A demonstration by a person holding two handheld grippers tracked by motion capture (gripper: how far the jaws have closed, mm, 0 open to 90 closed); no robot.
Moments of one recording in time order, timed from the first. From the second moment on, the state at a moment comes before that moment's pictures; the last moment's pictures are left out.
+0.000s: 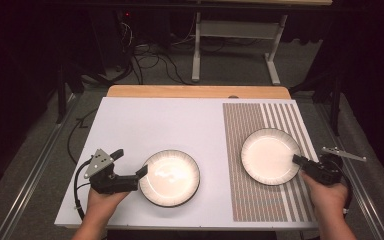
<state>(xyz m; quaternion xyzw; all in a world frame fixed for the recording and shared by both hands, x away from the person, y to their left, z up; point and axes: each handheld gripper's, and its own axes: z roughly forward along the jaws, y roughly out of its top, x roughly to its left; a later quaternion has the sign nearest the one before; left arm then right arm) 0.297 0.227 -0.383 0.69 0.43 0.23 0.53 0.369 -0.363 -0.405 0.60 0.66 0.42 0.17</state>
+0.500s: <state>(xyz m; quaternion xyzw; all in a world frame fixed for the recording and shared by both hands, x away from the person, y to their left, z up) 0.299 0.227 -0.384 0.69 0.42 0.24 0.53 0.382 -0.363 -0.416 0.64 0.65 0.38 0.17</state>
